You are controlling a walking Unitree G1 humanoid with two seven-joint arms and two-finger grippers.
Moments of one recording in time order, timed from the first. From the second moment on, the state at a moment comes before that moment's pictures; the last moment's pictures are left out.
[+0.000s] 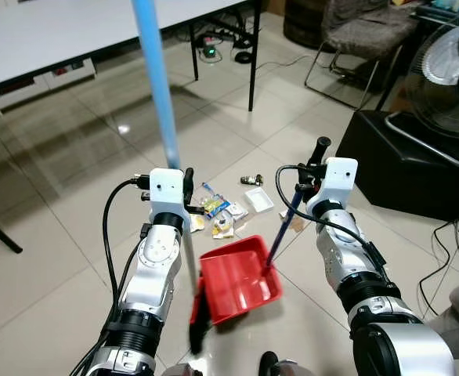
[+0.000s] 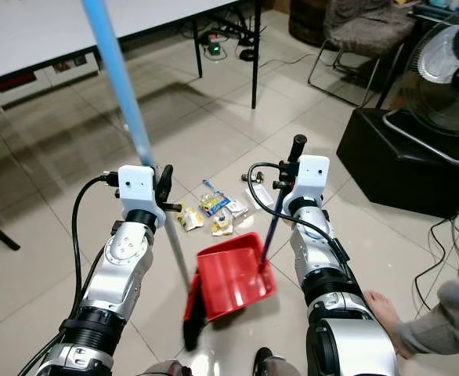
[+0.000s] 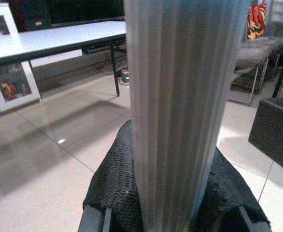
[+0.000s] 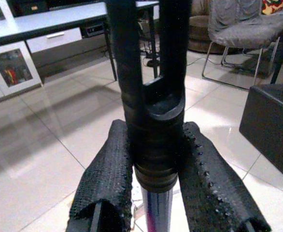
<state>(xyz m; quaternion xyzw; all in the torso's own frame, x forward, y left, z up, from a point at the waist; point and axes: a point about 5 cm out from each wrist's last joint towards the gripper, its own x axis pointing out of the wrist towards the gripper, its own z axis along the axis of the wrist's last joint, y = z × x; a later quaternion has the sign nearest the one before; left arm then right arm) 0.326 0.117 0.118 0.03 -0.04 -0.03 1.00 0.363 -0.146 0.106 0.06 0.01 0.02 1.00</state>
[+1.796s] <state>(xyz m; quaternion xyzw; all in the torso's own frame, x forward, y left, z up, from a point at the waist) 0.338 0.129 0.134 0.05 -0.06 -0.01 1.00 0.364 -0.140 0.107 0.07 0.01 0.03 1.00</state>
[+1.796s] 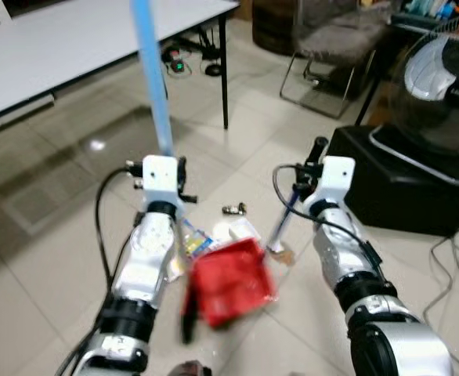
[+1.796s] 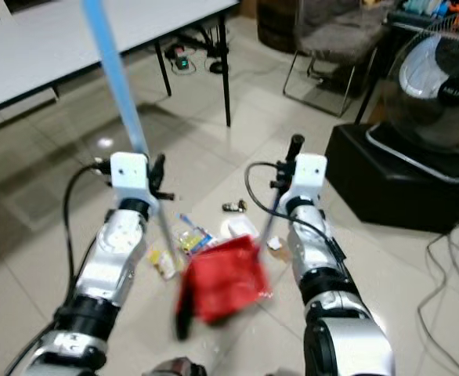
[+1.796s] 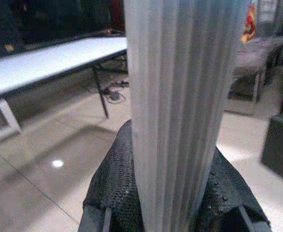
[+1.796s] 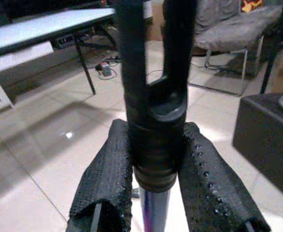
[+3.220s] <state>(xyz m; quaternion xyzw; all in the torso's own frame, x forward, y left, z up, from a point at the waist) 0.345 0.104 0.205 0.03 -0.16 -0.05 0.99 0.372 -0.170 0.132 0.06 -0.04 -0.01 1.00</state>
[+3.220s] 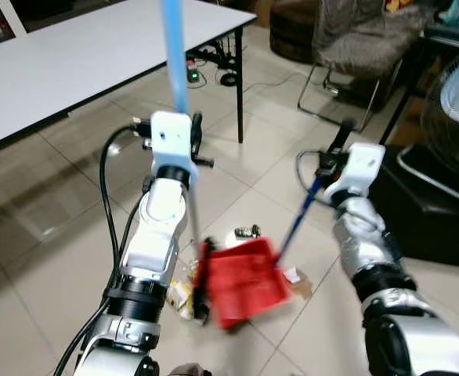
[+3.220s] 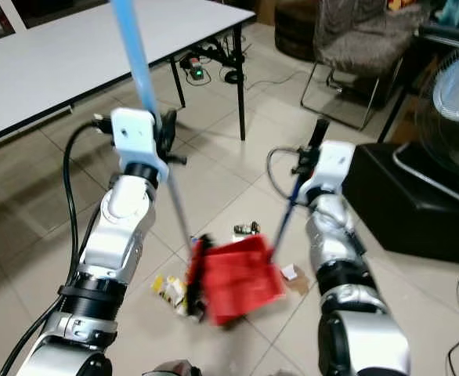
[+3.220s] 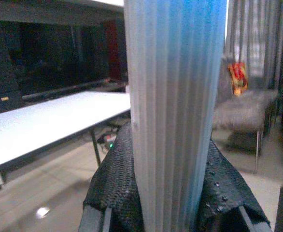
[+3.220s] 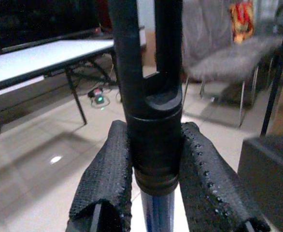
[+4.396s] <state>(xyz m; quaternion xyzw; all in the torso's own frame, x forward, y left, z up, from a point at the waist) 0.346 0.112 0.208 0.02 -0.16 -0.04 0.99 0.369 -0.156 0.129 0.07 -0.04 0.00 1.00</state>
